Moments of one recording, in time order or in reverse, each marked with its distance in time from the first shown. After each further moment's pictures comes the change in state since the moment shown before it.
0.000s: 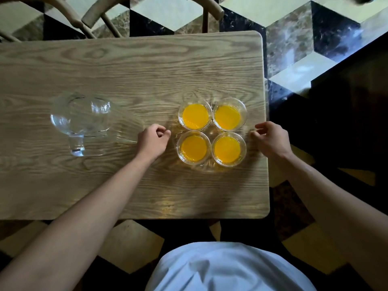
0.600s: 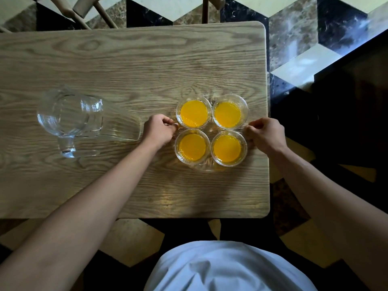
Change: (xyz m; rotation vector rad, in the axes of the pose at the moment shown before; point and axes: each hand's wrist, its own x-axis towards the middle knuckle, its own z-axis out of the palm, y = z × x) left_hand 0.020 0.026 0.015 -0.060 -0.095 -0.047; right_hand 0.006 -0.018 0.011 0.162 -0.021 0.093
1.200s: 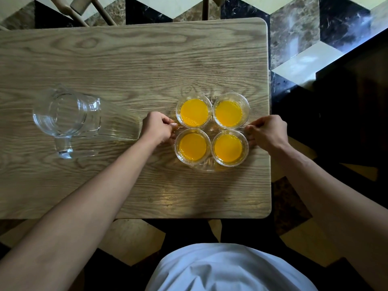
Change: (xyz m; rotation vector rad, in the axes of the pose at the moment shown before) left_hand 0.010 0.002 -0.003 -0.077 -0.064 -0.105; right_hand 0.005 -0.003 -0.001 0.076 -0.026 0.104
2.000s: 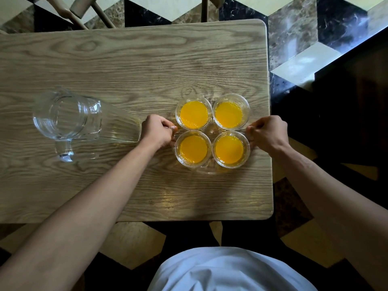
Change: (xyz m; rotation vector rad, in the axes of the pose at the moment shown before) left_hand -0.010 0.002 -0.001 -0.017 0.039 -0.024; right_hand -0.001 -0.004 0.002 -0.114 0.049 -0.049
